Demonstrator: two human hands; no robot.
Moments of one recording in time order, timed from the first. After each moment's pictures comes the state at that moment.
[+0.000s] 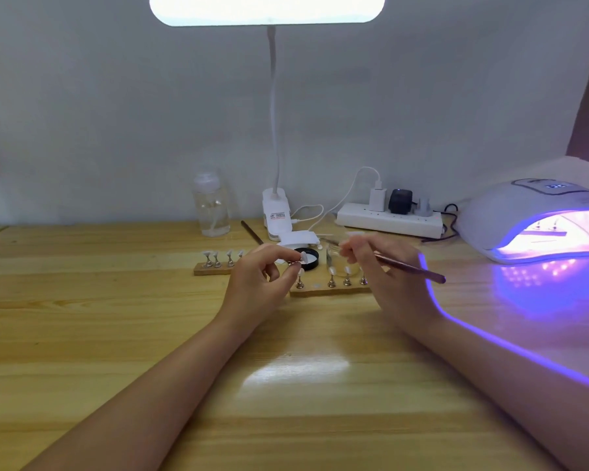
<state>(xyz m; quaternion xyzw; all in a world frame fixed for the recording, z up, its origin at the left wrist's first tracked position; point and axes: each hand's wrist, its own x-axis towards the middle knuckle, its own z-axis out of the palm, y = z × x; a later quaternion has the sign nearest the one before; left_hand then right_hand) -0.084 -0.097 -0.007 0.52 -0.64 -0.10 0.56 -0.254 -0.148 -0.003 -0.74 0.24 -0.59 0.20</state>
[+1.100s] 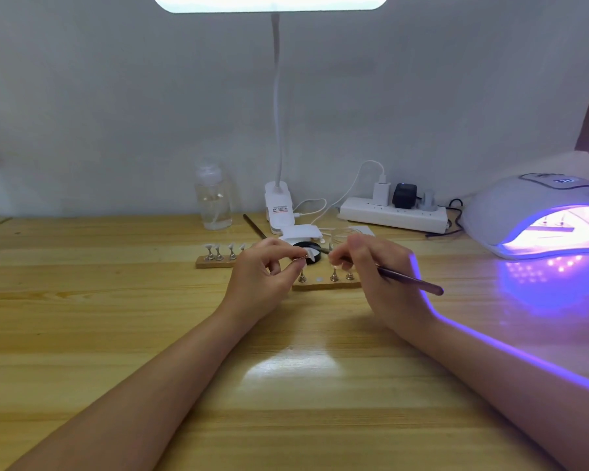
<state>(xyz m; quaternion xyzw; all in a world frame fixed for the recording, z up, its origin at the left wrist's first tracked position) -0.083 -0.100 -0.009 0.53 -0.64 -0.10 0.55 -0.246 -0.141 -0.007 -0.76 0.20 -0.58 0.21</state>
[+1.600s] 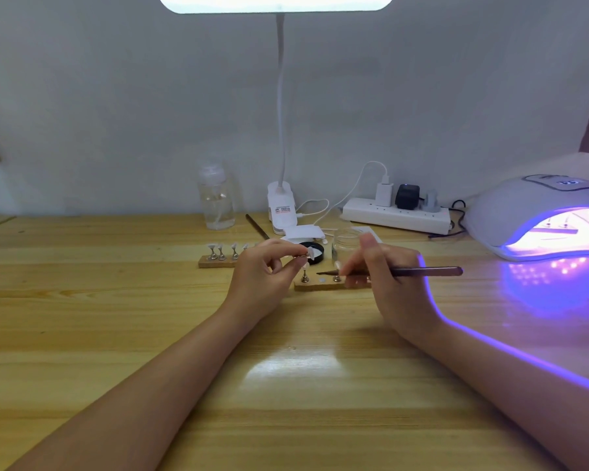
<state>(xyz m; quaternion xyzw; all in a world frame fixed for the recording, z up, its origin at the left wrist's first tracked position) -0.082 -0.102 -0.010 0.52 -0.63 -0.09 0.57 -0.246 -0.138 -0.009 -0.71 0.21 -0.58 0.32</state>
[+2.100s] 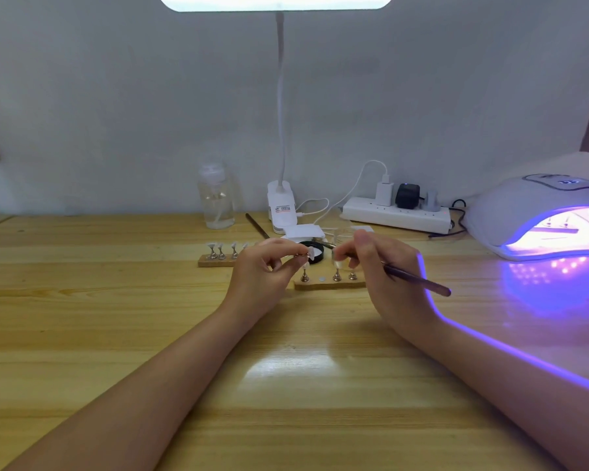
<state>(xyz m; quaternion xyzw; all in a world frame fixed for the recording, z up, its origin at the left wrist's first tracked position) -0.081 -0.105 -0.011 0.51 -0.64 -0.09 0.58 -0.243 -0.138 -0.006 -0.74 0.21 -0.59 0.23</state>
